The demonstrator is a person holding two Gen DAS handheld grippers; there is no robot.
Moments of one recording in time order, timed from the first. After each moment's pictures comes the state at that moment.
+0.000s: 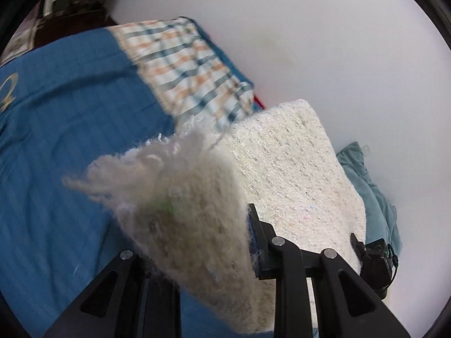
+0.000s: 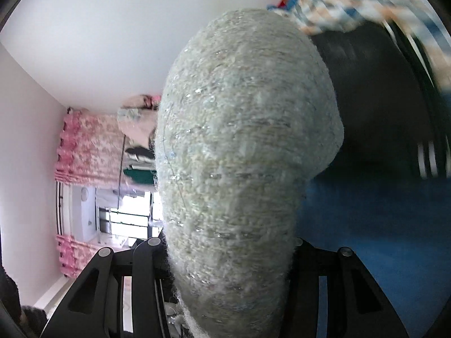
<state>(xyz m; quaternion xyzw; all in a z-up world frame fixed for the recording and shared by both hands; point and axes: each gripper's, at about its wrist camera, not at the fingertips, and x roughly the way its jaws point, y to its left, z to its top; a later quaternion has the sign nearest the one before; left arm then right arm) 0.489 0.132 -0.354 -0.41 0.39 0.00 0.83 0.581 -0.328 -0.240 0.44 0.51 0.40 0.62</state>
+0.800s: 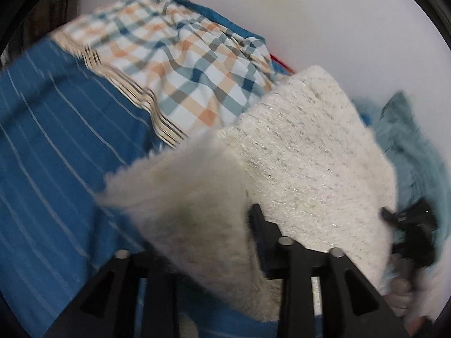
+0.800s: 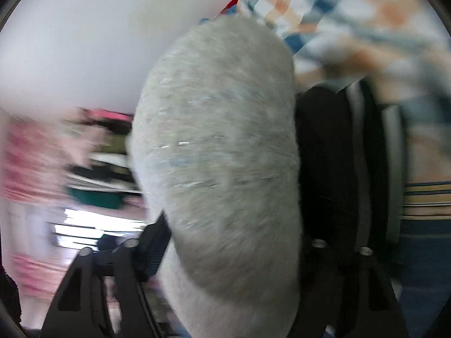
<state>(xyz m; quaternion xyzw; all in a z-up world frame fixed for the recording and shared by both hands) 0.654 0.095 -0.477 -0.25 0.49 0.02 0.83 0.761 -0.361 -0.360 0.33 0.58 0.27 0.70</state>
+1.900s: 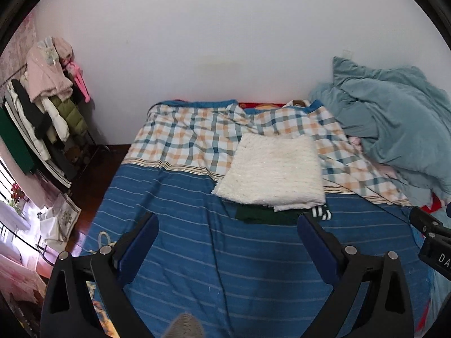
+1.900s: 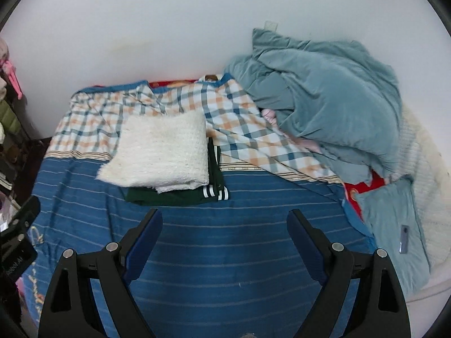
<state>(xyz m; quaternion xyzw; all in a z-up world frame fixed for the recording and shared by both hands) 0.401 0.057 -0.155 0.02 0.42 0.03 0.91 0.340 -0.250 0.072 -0.01 0.47 -0.10 0.88</state>
